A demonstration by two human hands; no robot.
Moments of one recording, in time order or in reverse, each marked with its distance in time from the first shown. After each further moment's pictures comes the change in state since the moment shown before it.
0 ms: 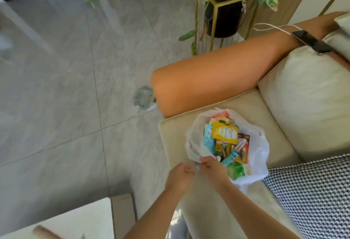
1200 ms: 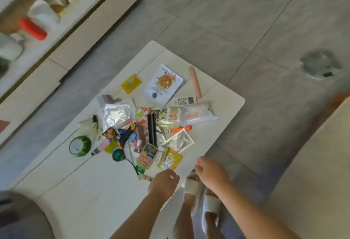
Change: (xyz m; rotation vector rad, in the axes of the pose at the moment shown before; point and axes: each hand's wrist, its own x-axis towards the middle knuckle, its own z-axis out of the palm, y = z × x) left_hand -0.298 -0.505 -0.030 -0.333 0.373 -0.619; right_hand -0.276 0.037 0.410 -1.011 -0.612 -0.817
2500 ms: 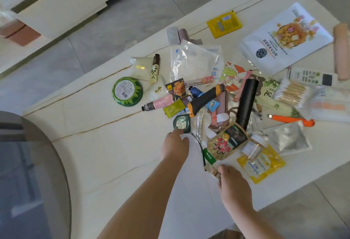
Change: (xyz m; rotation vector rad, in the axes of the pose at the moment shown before) left_hand 0.198 -0.266 -0.040 -0.493 0.276 -0.175; right_hand 0.093 -0.125 0.297 -0.400 -0.036 -0.112
